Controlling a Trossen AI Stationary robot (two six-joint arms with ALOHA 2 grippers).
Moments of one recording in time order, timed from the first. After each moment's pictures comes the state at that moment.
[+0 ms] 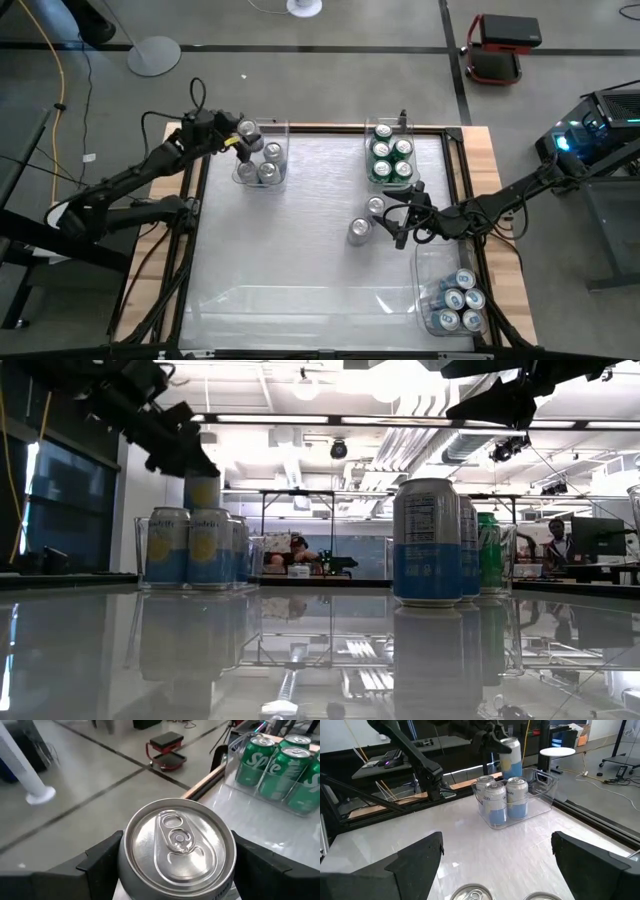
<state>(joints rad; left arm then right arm) 0.83 0.90 0.64 -0.14 0.05 0.10 0.44 0.94 0.54 0.15 0.80 0.31</state>
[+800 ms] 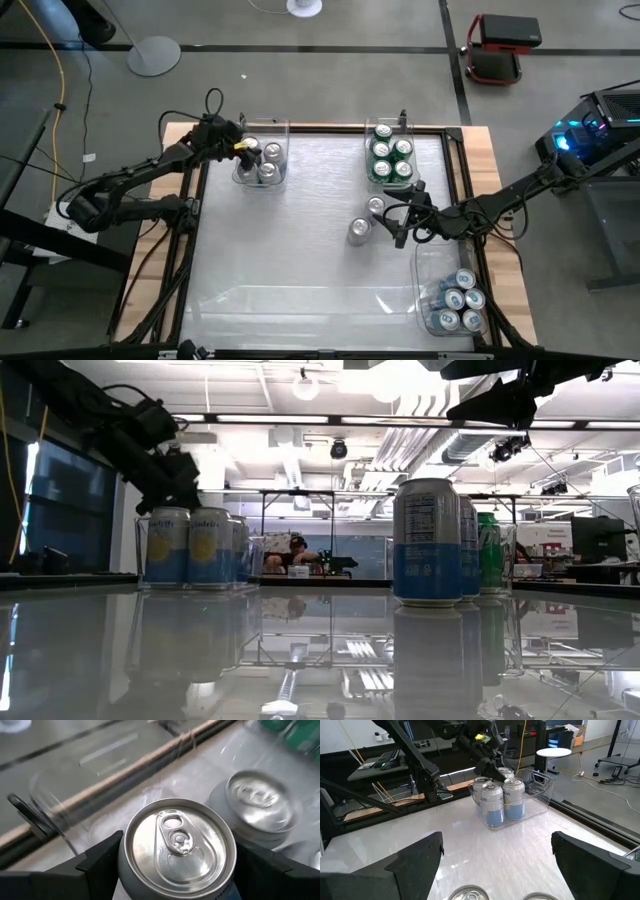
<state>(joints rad) 0.91 1.07 0.53 -0.14 0.14 0.01 0.44 0.94 0.54 0.15 0.81 0.31</state>
